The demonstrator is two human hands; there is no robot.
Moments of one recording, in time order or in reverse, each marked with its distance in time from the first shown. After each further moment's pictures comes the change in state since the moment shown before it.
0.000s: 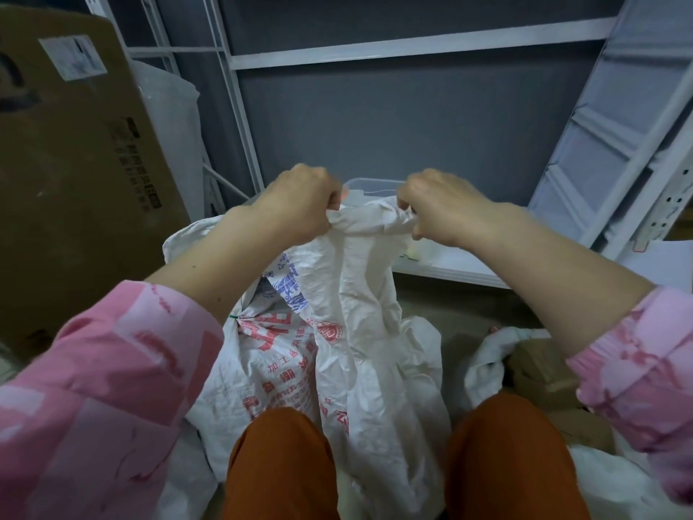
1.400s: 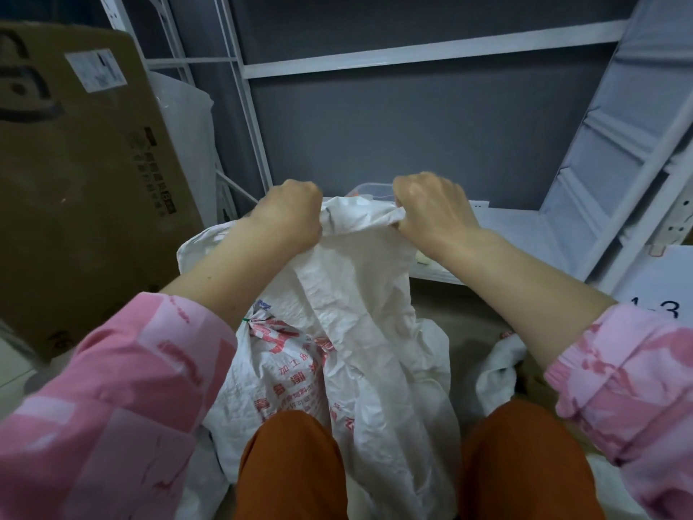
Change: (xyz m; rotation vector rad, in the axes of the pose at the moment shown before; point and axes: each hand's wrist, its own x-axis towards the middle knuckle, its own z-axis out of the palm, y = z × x) left_hand -0.012 -0.008 -0.002 0.131 -0.080 -0.218; right_hand 0.004 -0.022 0.013 0.165 0.344 0.035
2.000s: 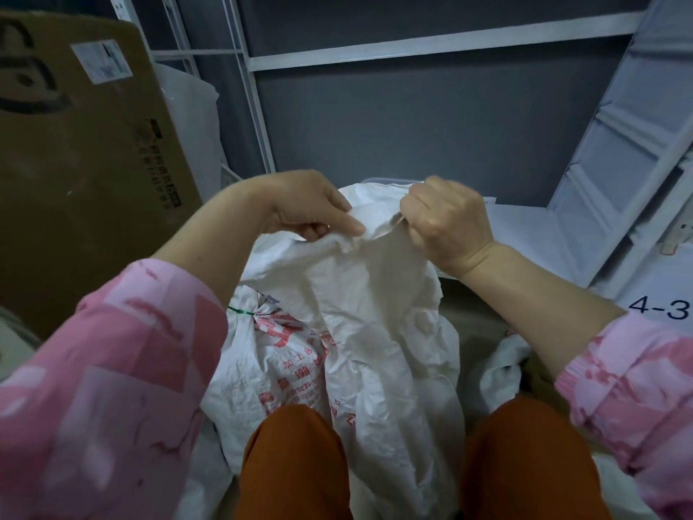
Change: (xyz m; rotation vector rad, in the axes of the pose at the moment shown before) left_hand 0.001 -0.007 -0.026 -0.744 -0.523 0.020; right_hand -0.015 0.007 0.017 -0.180 0.622 -0.439
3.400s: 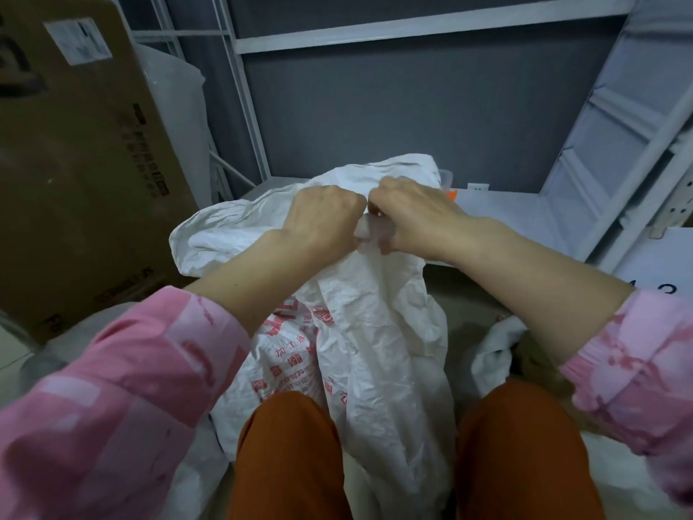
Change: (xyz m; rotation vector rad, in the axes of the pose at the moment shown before) left_hand 0.022 -0.006 0.069 1.045 0.590 0.248; right_hand 0.012 -0.008 -0.004 0.411 -0.835 0.293
